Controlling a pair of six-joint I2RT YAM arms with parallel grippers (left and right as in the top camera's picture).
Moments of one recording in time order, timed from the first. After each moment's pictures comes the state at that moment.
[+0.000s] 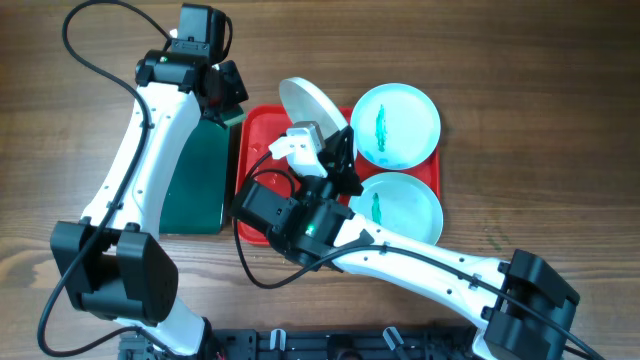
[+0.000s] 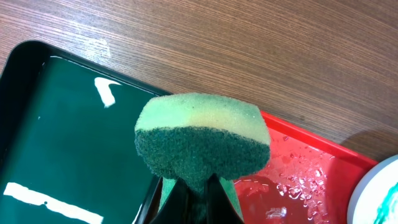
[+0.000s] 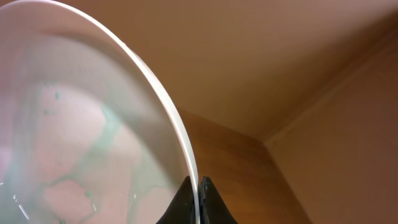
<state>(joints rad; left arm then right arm) -0.17 1.78 1.60 -0.96 -0.11 -0.50 1.11 1.74 1.32 -0.66 1.44 0.43</state>
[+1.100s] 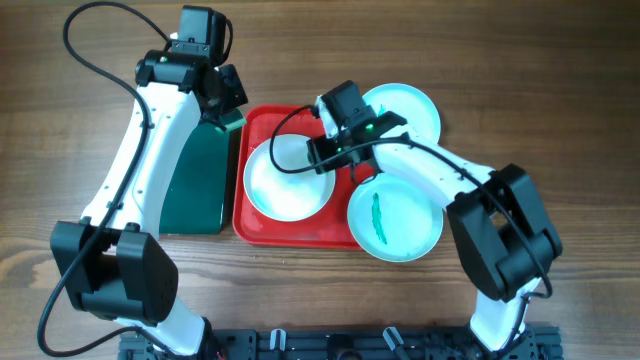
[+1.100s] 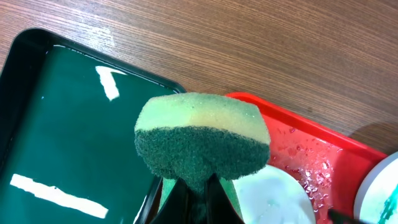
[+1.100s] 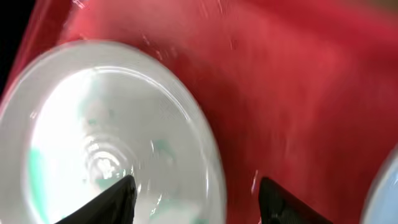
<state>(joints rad) -0.17 1.78 1.60 -0.99 -0.11 -0.50 0.56 1.98 1.32 -0.43 -0.22 0.14</state>
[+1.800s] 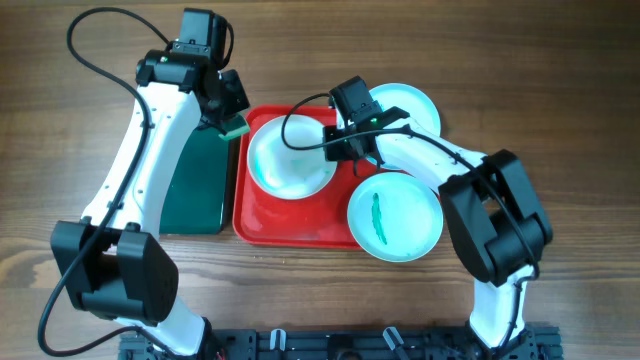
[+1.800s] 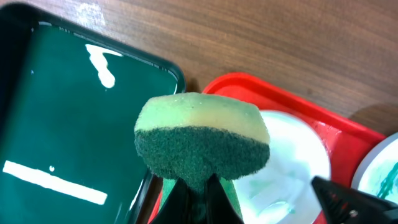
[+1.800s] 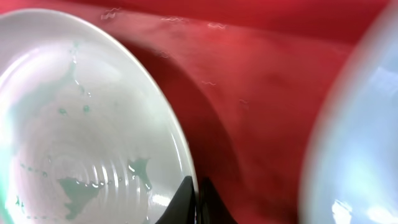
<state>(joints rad) -0.17 1.79 1.60 -1.04 -0.07 -0.50 0.52 2.05 1.33 -0.44 -0.12 0.47</state>
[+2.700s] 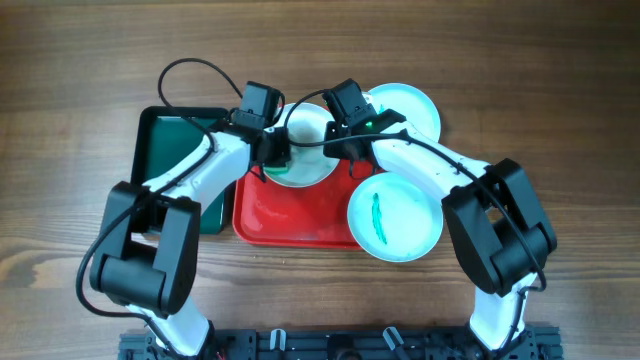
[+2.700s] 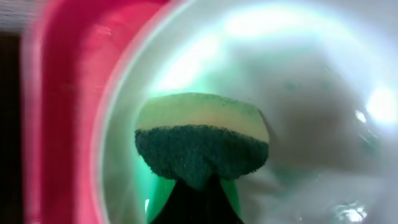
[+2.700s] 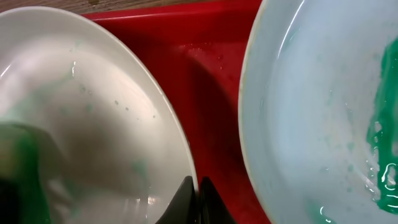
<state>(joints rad) -0.33 1.85 1.10 -0.42 0.03 -0.34 0.56 2.01 1.33 -0.47 0.04 0.63</state>
